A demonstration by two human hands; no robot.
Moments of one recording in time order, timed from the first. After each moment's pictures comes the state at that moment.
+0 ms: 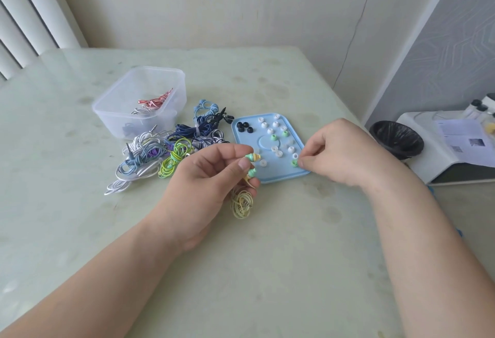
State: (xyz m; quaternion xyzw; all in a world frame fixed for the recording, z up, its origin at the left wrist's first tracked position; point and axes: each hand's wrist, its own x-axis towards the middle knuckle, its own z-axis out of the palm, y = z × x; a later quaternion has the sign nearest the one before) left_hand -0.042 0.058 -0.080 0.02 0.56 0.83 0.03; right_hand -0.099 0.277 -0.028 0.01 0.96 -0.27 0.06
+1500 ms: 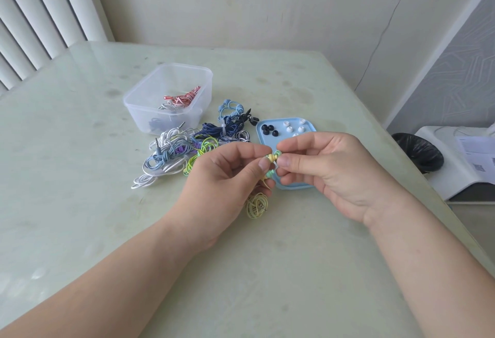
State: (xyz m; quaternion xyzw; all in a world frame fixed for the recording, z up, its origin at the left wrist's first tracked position) left_hand -0.042 0.045 -0.082 0.03 0.63 0.77 -0.03; right_hand -0.083 0.224 -0.039 -0.06 0.67 -0.72 0.16
